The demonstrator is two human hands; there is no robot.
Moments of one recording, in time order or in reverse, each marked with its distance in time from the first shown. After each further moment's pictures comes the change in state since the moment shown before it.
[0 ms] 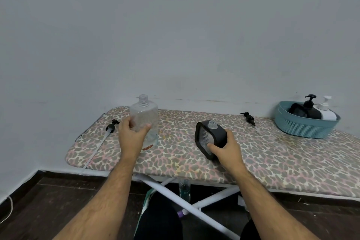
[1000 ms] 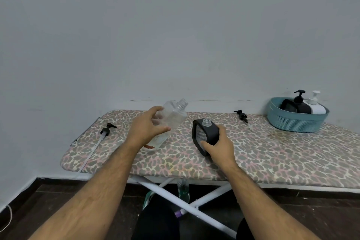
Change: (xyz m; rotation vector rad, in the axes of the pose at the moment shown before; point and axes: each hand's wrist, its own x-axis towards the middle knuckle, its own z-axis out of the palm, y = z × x) left_hand 0.003 0.062 0.021 0.337 -0.477 0.328; right_hand -0.001 -0.005 -0.002 -0.084 0.050 -0.031
